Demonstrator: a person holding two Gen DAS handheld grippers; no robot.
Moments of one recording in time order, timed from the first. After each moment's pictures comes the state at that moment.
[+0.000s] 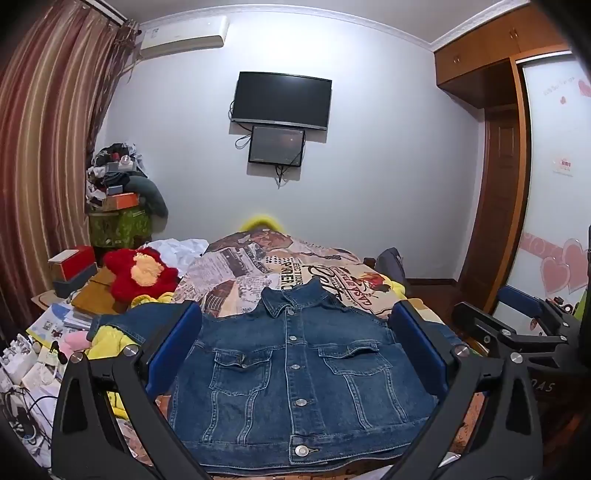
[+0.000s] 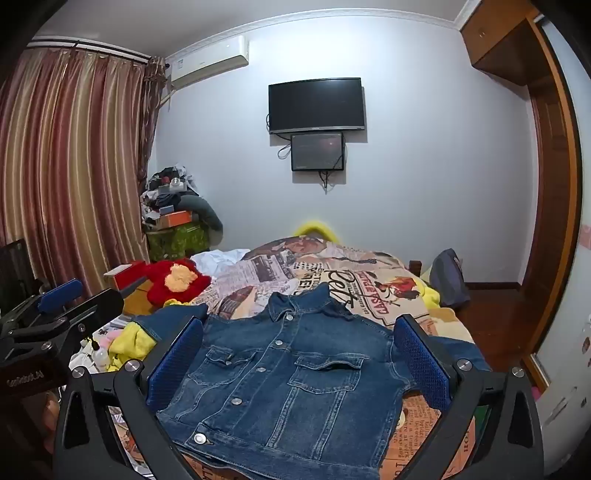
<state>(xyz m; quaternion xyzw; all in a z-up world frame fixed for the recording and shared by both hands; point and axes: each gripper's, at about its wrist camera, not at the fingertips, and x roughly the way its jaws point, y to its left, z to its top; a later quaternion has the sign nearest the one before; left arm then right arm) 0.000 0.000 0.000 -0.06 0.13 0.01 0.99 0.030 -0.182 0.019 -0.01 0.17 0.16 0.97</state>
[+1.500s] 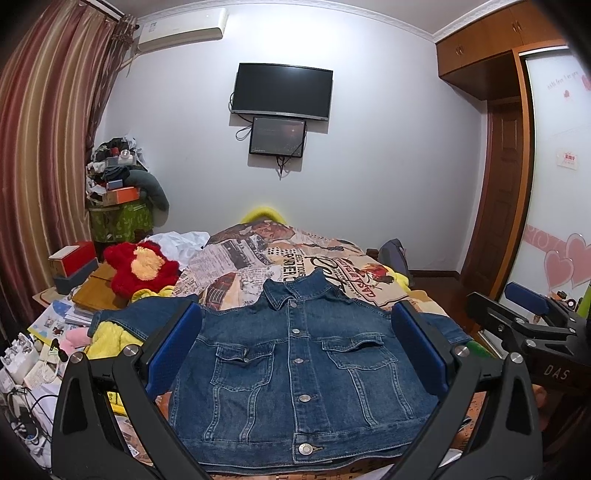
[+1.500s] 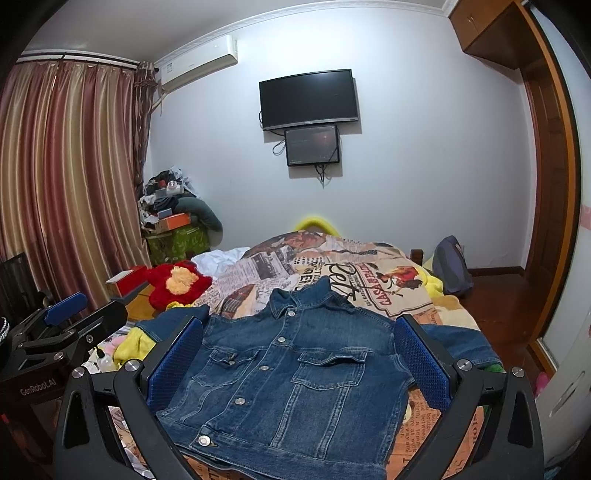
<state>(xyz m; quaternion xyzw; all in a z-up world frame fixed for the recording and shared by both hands) 0.013 0.005 -0.007 -0.06 0.16 0.01 0.99 0.032 -0.186 0.020 0.01 0.17 0.16 0.97</state>
